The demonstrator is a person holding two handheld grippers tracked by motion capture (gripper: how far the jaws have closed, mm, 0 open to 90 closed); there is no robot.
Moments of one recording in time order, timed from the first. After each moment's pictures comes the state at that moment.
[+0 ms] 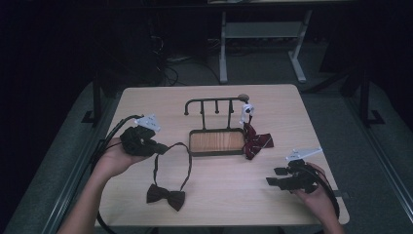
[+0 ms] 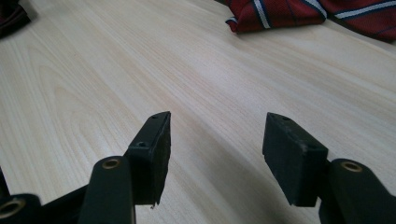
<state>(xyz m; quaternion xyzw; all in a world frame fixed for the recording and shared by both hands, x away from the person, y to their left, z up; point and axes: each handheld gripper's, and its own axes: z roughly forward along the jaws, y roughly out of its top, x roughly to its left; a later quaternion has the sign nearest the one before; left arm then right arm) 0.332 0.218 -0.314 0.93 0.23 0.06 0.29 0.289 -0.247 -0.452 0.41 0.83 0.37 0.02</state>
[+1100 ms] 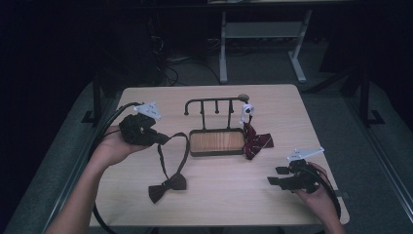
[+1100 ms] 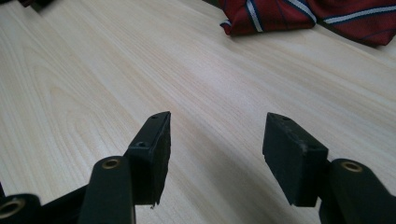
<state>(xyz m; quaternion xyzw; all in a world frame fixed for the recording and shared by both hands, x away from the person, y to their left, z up) 0.342 0.211 -0.283 0.93 0.21 0.07 0.29 0.287 -0.249 -0.449 0.41 0.84 0.37 0.04</state>
